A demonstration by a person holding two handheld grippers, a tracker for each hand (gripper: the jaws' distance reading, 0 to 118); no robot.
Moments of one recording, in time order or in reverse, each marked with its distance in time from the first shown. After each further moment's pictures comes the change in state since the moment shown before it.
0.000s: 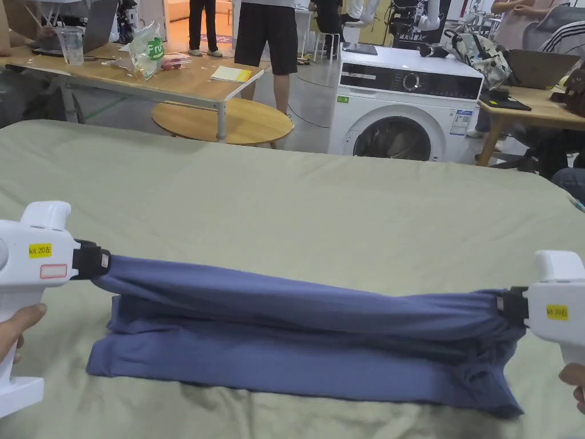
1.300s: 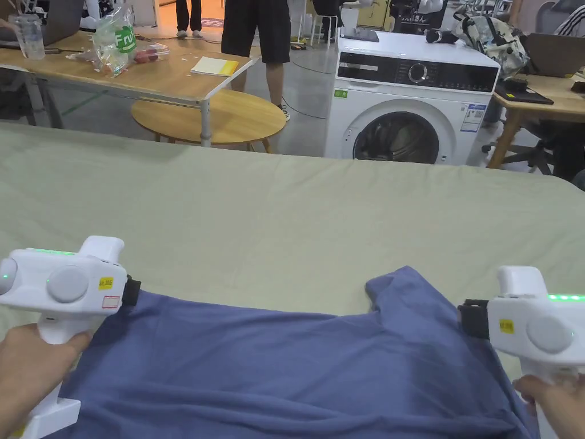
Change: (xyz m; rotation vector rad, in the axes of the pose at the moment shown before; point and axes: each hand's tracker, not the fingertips) left arm 0.042 0.078 -0.195 -0.146 0.104 -0.100; right arm 0.001 0.105 -0.197 -0.105 -0.100 0.012
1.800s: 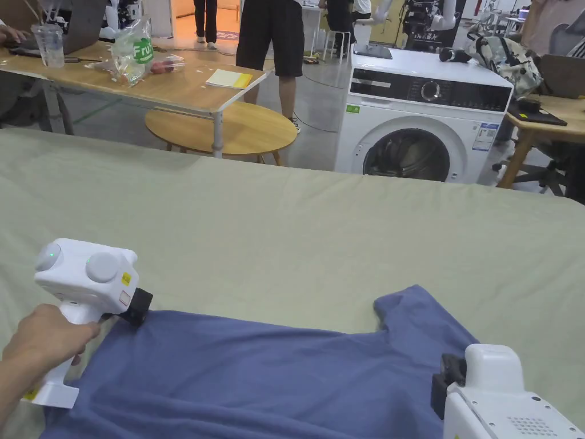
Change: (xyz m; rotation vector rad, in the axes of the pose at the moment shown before) left arm -0.014 0.021 -0.076 -0.242 0.122 -0.069; right arm -0.094 -0.097 0.081 0.350 0.024 -0.010
